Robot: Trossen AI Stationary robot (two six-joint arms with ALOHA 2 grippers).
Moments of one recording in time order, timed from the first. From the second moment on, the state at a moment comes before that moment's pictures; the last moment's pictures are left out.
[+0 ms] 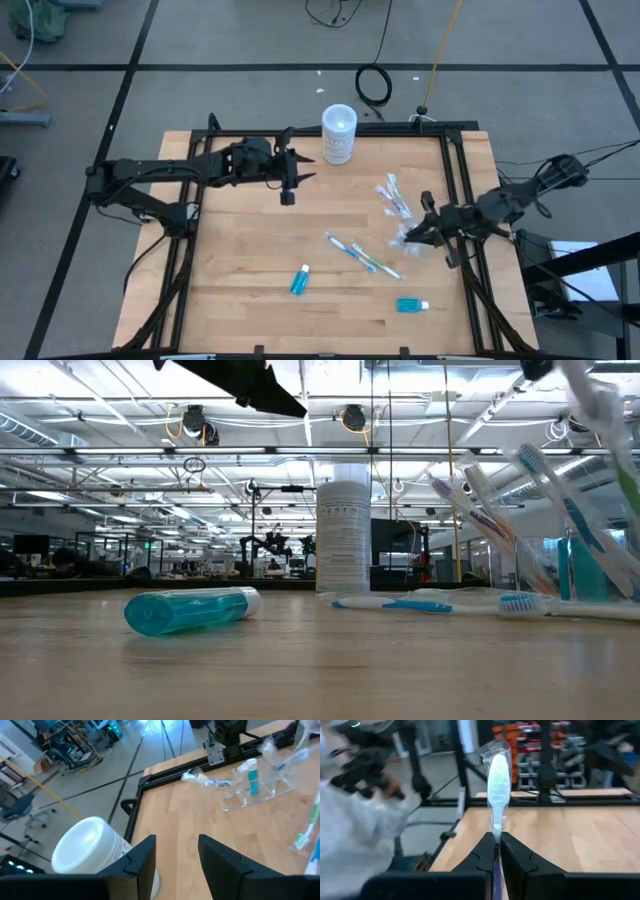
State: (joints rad) left arm 0.19 1.32 1.06 -0.09 -0.07 0.45; right arm 0.46 0.59 0.59 -0.08 0.19 0.16
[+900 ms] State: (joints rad) left arm 0.19 1.32 1.06 -0.16 -0.08 0.36; right arm 0.57 0.51 0.22 -0.01 0.52 0.42
